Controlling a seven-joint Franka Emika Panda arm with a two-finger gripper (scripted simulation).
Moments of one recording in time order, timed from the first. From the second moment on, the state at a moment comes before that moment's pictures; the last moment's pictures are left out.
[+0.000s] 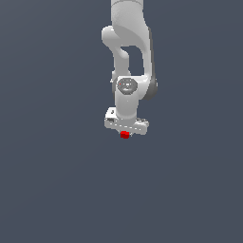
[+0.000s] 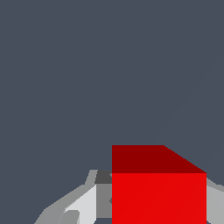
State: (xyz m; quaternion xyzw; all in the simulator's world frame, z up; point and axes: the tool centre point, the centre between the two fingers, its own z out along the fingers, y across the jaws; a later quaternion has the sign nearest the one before) arm -0.042 0.019 0.080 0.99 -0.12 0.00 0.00
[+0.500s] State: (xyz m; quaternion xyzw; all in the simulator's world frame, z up) arm -0.074 0.025 0.064 0.99 -0.12 0.00 0.00
